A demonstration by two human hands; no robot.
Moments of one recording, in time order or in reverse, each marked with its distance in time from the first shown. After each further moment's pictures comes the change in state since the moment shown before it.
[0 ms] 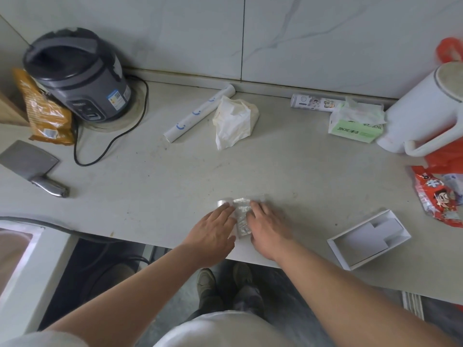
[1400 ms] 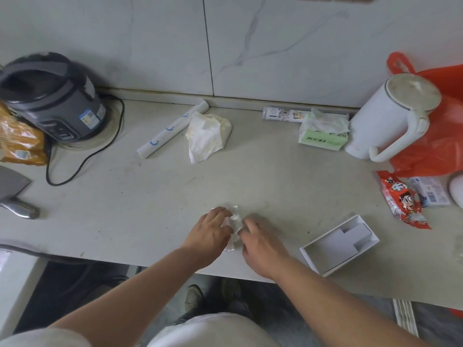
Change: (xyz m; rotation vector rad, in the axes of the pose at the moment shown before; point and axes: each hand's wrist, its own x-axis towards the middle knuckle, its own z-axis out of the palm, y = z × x) left_hand 0.057 0.042 -0.002 -0.042 0.098 0.085; right_hand -0.038 0.051 -0.001 0.199 0.096 -0.034
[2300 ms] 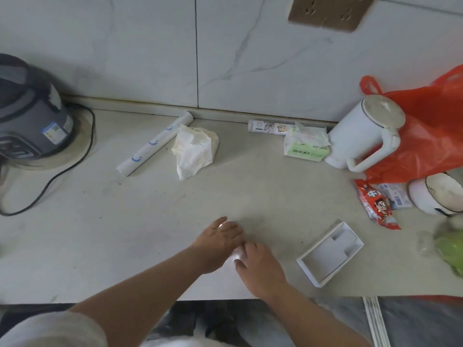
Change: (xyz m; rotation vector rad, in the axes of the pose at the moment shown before) left_hand 0.043 -0.036 0.016 0.170 -0.170 0.344; right_hand 0.010 -0.032 0.015 0.114 0.008 0.442
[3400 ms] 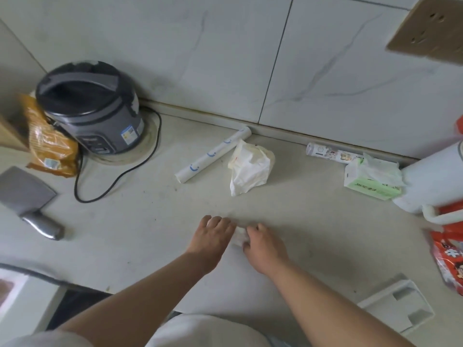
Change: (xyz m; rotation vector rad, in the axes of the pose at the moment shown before) left_hand -0.067 -0.093 -0.019 -0.044 -0.044 -0.523; right_hand 0.115 -0.098 -0.018 -0.136 -0.032 -0.210
